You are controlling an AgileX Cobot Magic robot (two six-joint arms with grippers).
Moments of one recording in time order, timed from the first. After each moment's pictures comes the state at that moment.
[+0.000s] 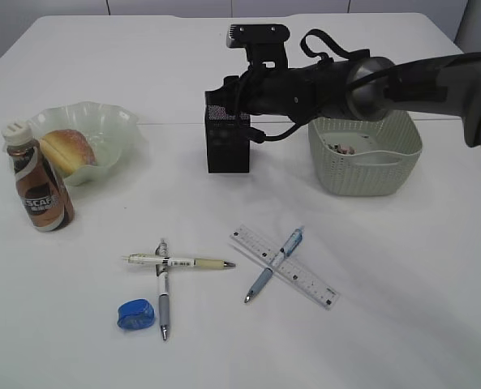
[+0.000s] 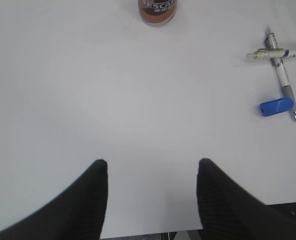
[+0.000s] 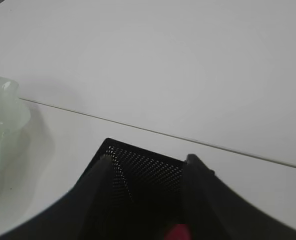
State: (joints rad) left arm -0.11 0.96 -0.97 0.04 1.16 -0.10; right arm 0.38 2.38 -1.89 -0.04 0.02 0.14
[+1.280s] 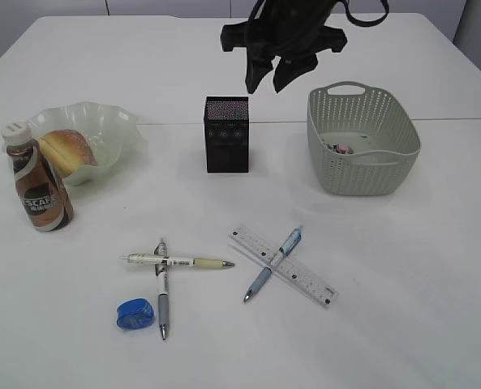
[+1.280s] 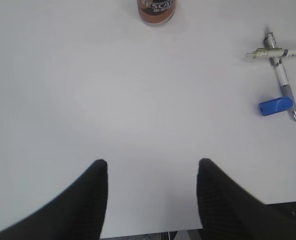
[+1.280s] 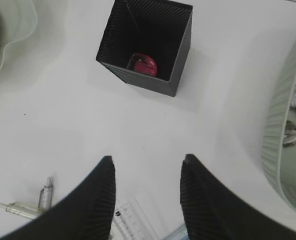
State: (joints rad) left arm -0.11 0.96 -0.97 0.04 1.16 -0.10; right arm 0.38 2.24 -2.31 0.09 1.24 0.13
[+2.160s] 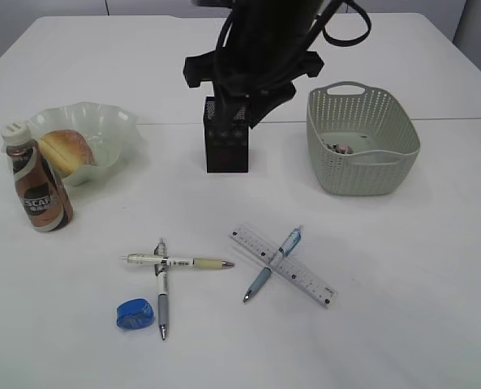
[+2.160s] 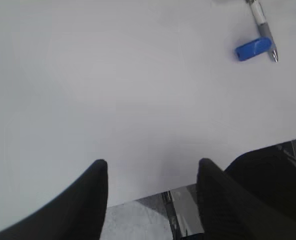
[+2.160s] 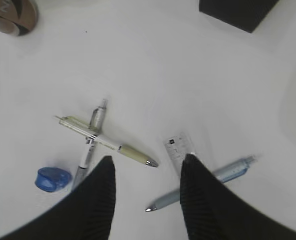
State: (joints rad) left arm -0.11 1.04 -0.97 -0.06 1.24 0.04; right arm 0.50 2.08 -2.06 0.15 1.25 0.07
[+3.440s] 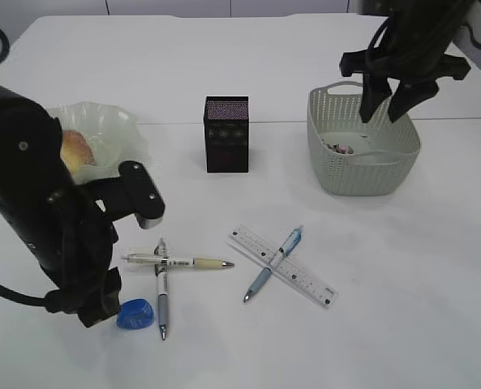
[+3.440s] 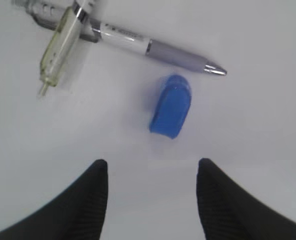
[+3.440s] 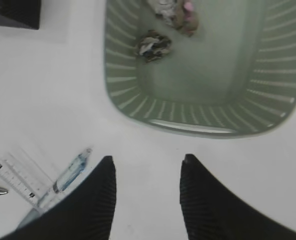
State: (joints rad) left arm -0.56 1.73 -0.98 0.02 0.75 0.45; right arm 0.13 2.06 -1.94 0.07 1.24 0.07
